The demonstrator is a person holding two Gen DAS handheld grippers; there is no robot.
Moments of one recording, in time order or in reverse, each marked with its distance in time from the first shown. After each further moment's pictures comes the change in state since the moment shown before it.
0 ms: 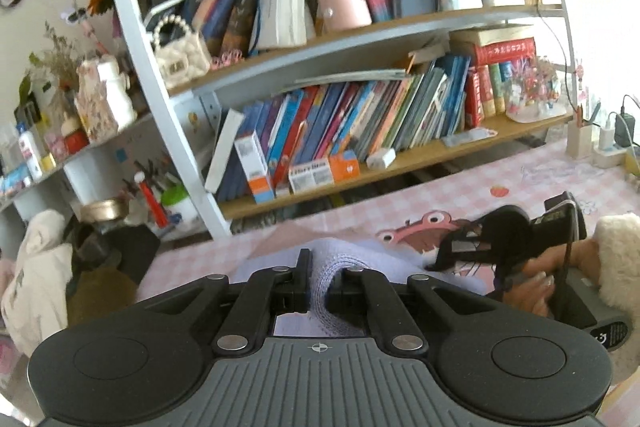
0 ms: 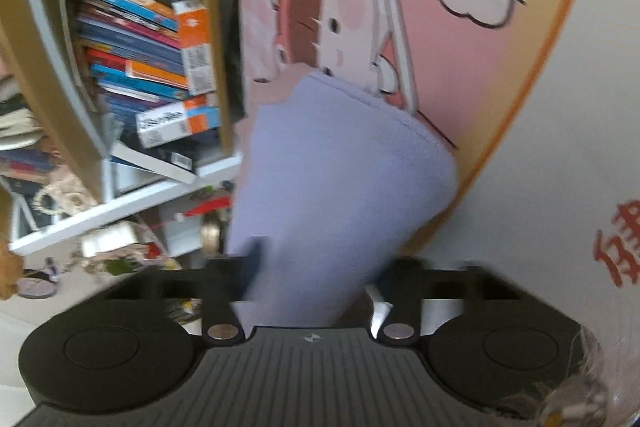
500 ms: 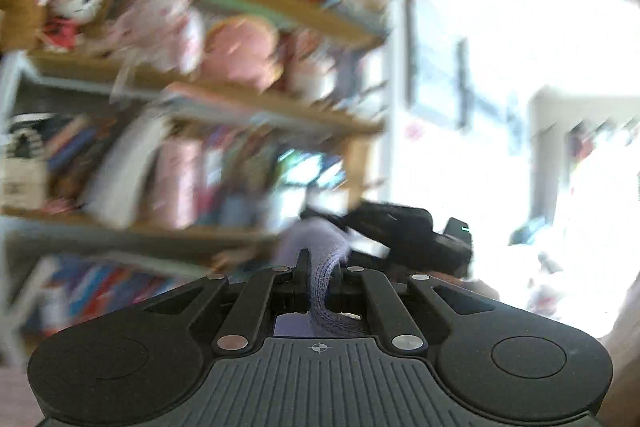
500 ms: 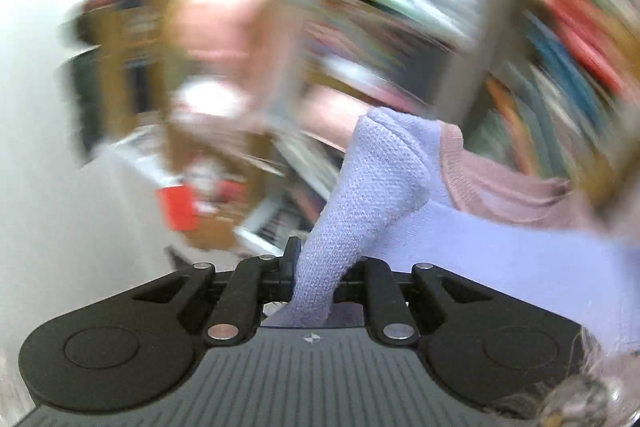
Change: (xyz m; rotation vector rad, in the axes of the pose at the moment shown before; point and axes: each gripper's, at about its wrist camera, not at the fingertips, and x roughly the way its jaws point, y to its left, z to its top) left arm -0.059 0.024 0.073 -0.241 -0.576 -0.691; right arm -0.203 0.218 -0.014 -0.860 -0.365 0.661
